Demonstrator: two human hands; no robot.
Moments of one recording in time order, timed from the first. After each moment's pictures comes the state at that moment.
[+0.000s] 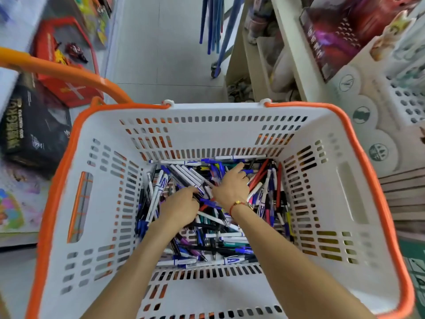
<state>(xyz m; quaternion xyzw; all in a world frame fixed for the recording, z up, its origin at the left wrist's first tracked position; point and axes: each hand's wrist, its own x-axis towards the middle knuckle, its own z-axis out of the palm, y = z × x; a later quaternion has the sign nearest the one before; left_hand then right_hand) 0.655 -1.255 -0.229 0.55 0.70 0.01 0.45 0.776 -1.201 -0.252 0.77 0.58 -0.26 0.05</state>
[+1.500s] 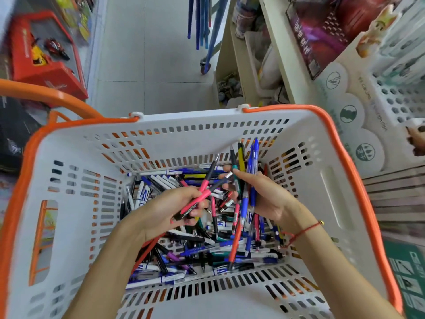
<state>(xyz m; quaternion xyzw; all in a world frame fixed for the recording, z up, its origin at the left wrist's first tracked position) 0.659 -1.243 -0.164 0.24 0.48 0.19 0.82 0.856 -1.199 -0.160 0.53 0.18 -0.80 -0.24</state>
